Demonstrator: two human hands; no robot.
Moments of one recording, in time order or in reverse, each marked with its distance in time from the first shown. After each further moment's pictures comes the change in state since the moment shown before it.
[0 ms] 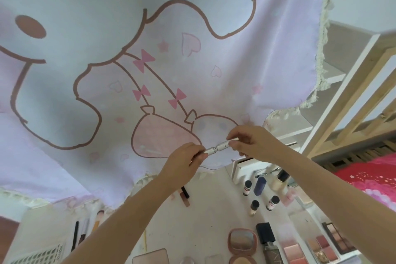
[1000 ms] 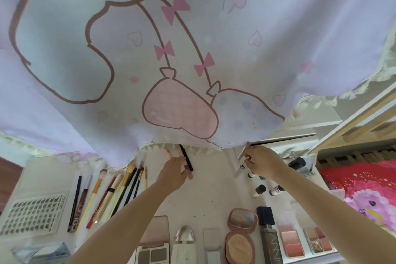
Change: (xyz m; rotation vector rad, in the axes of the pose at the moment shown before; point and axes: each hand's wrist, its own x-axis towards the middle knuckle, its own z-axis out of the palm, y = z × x) left_hand -0.059 -0.099 0.085 0.007 -0.350 -0.614; right_hand 0.003 0.095 0.070 -0.832 -0.233 0.211
